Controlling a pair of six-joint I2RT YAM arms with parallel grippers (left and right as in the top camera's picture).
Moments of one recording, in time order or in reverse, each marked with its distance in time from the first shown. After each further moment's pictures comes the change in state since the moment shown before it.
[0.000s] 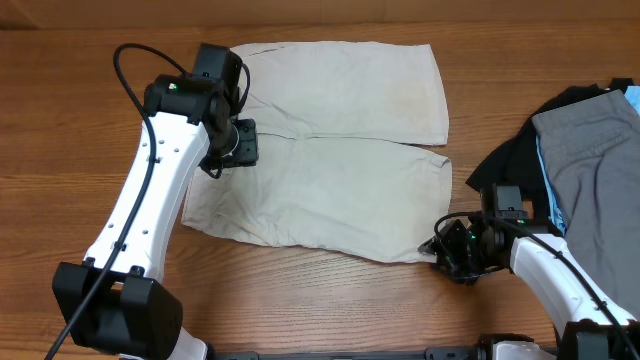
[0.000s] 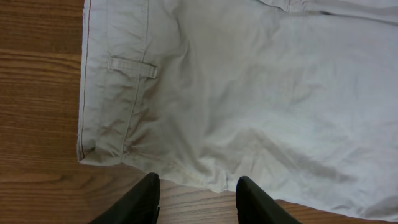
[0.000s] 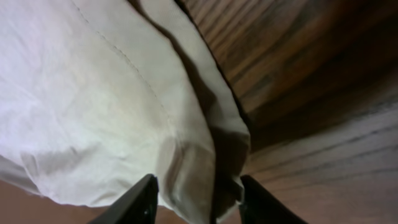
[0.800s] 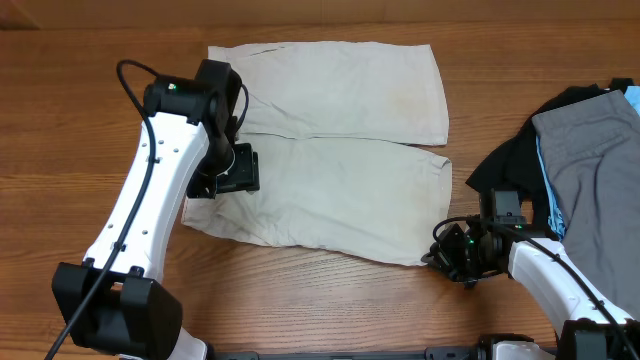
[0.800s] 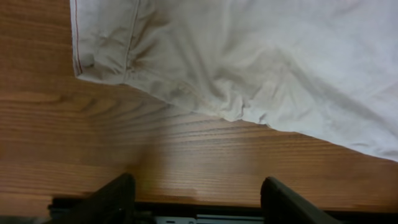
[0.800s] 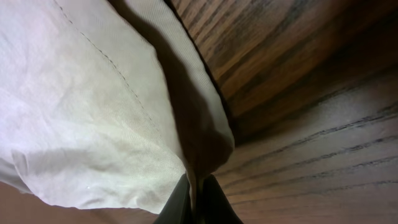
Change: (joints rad) left arm 0.007 0.000 -0.002 -0.249 0.049 -0.026; right arm 0.000 0.000 -0.039 0.036 -0.008 -0.013
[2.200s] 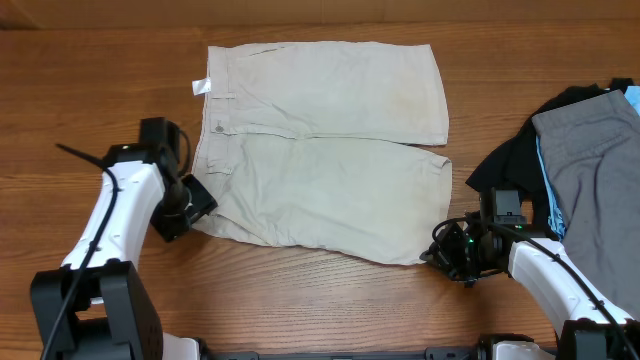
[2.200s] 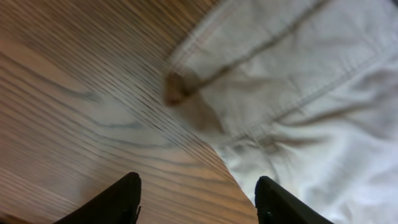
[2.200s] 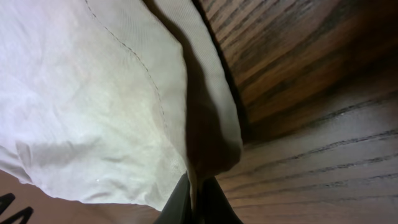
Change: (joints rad) left arm 0.306 -0.094 -0.523 0.467 -0.058 -0.291; right arm 0.000 0.000 -0.001 0.020 -0.019 -0.039
